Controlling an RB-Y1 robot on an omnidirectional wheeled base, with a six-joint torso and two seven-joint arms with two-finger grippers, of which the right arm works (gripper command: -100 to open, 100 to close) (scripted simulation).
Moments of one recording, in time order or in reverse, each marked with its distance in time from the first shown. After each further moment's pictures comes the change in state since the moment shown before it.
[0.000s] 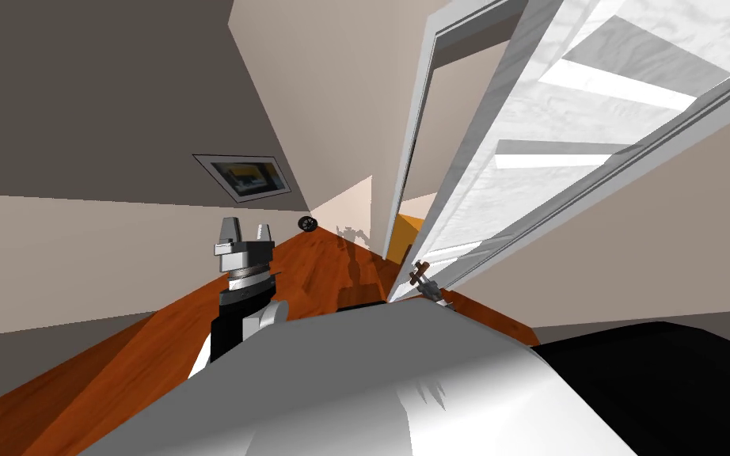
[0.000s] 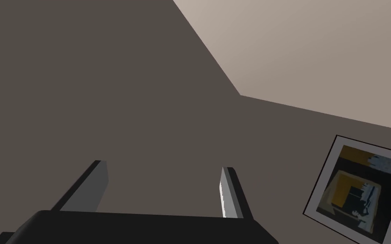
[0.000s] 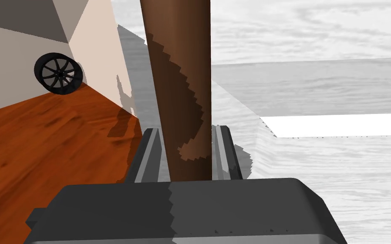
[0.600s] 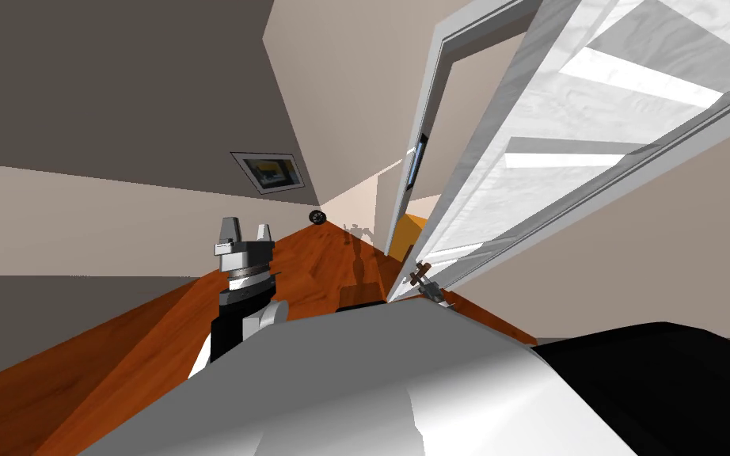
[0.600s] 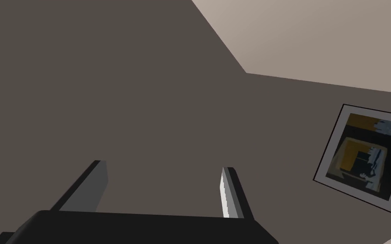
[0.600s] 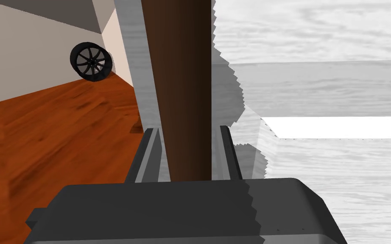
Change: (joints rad) arm -0.007 -0.010 0.032 0.032 -0.010 -0.043 -0.015
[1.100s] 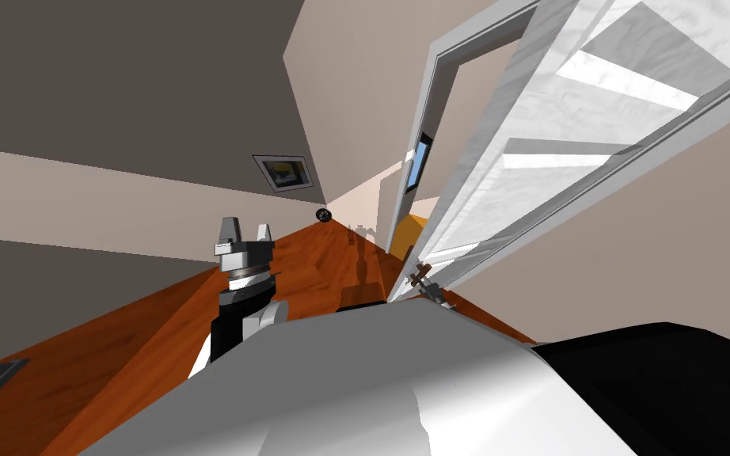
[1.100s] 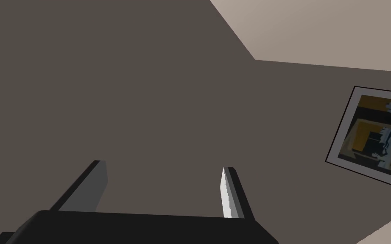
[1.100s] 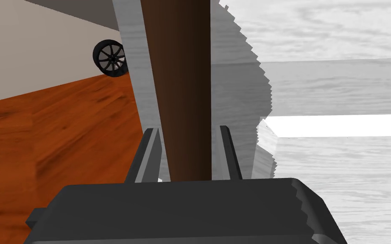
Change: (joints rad) arm -0.007 -0.002 0.026 0.033 -0.004 -0.031 -0.016
